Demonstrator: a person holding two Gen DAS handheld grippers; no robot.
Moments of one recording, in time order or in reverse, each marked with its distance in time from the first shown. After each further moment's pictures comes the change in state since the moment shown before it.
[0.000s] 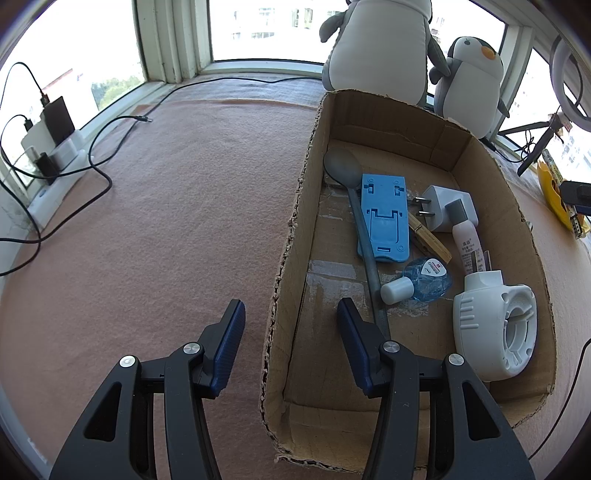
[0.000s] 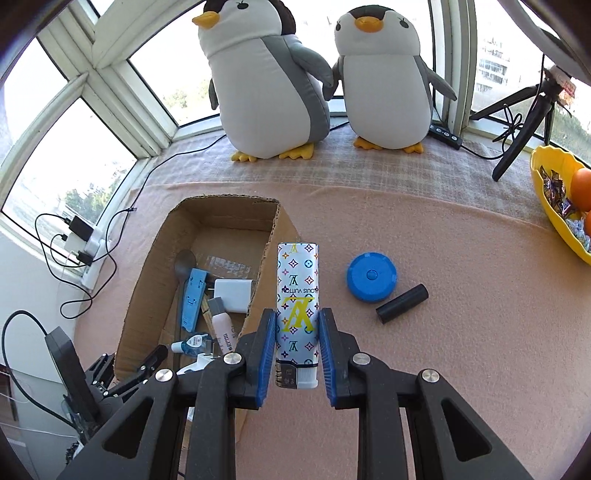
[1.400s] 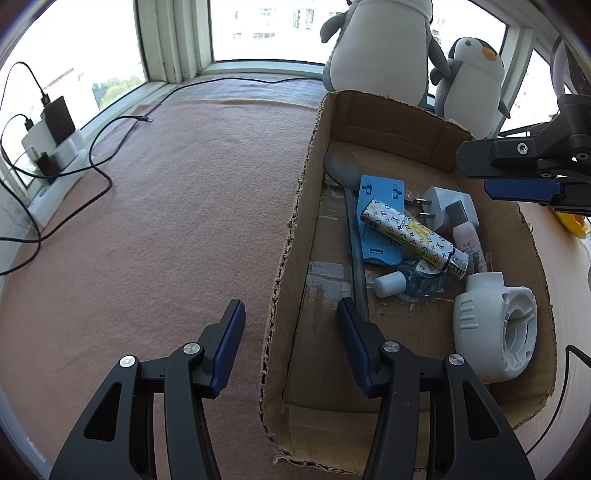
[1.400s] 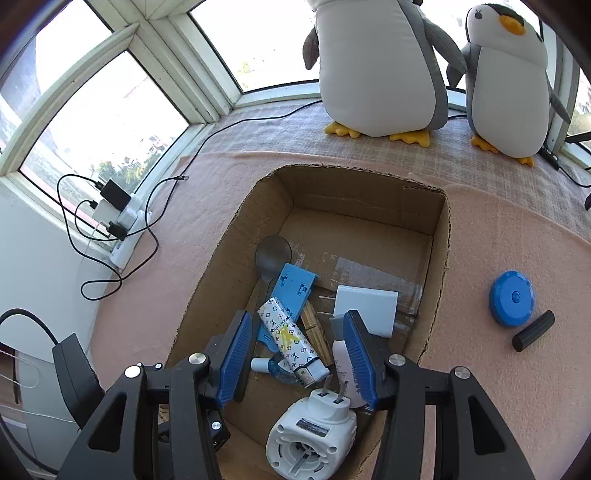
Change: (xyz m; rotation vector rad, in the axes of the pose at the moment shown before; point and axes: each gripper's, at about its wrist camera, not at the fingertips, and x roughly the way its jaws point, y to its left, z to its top) left arm 0.000 0.001 0.000 0.001 -0.001 0.001; right arm 0.063 0.093 0.001 -0.108 0.043 0.116
